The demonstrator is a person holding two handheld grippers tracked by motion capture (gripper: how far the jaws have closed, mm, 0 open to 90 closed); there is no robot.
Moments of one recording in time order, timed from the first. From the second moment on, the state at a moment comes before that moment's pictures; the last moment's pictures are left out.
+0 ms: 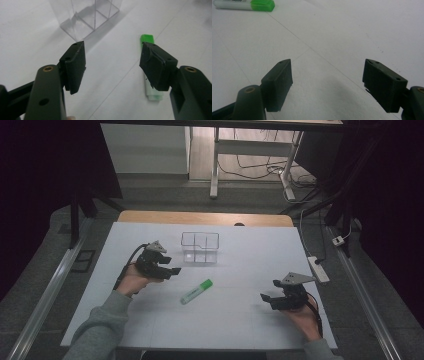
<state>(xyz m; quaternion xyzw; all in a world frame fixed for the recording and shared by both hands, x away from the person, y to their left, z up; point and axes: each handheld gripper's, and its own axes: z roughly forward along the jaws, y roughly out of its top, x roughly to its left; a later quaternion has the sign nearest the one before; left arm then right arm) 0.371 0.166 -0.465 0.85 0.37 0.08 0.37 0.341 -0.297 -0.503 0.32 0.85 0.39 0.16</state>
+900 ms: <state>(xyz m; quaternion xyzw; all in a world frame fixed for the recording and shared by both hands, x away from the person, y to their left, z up) 0.375 0.110 -0.458 0.88 0.33 0.06 0.33 0.338 -0.297 -0.503 0.31 0.85 0.38 0.17</state>
